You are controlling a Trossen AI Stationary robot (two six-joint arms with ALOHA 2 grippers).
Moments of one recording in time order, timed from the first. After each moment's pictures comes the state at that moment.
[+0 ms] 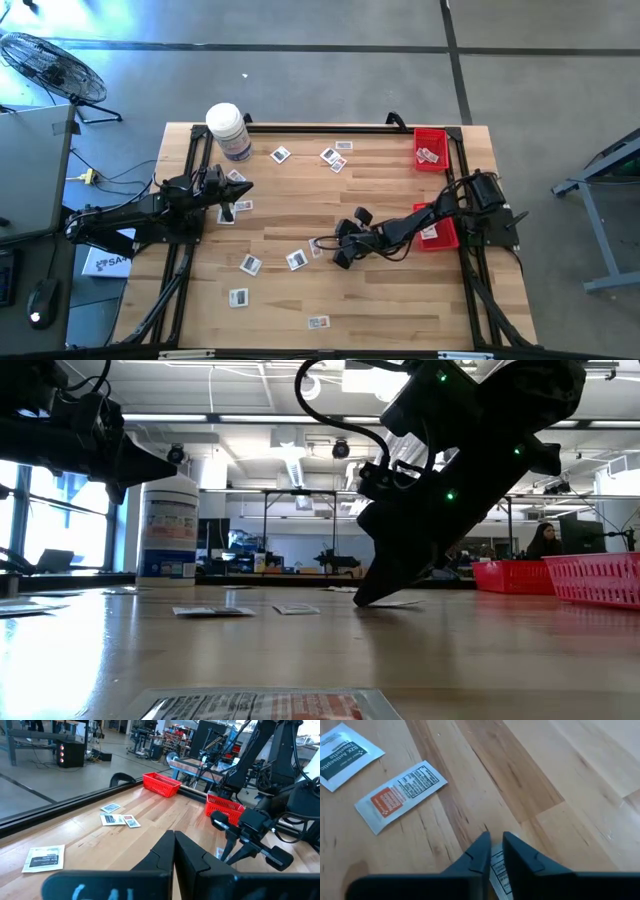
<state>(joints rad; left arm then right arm) 0.21 0.05 0.04 -0.01 -0.14 -0.26 0.23 1.95 0.88 0.06 0.48 0.56</state>
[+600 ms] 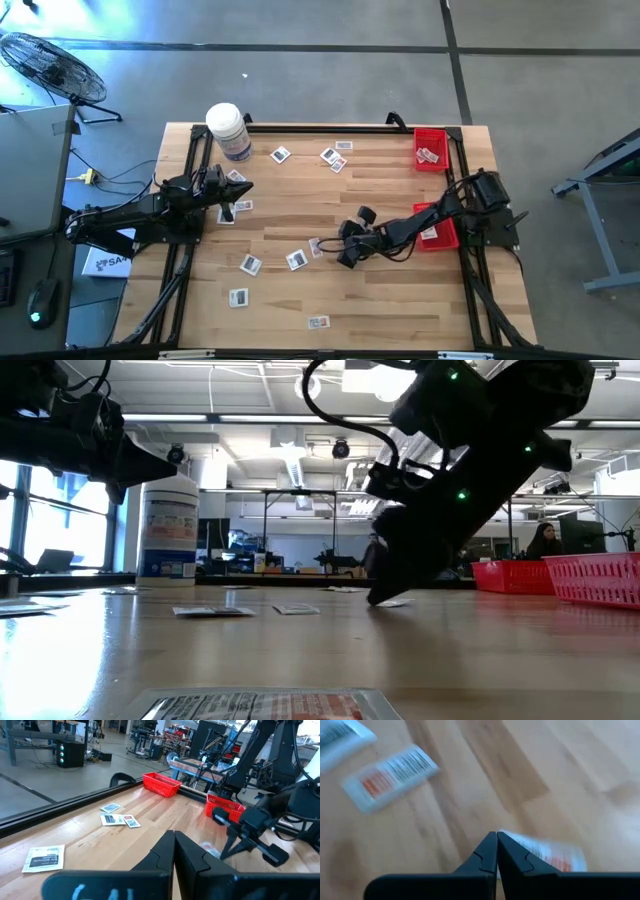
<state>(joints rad) 0.21 0.05 0.04 -0.01 -0.14 -0.26 0.26 1.88 0.86 0.05 0.52 0.52</state>
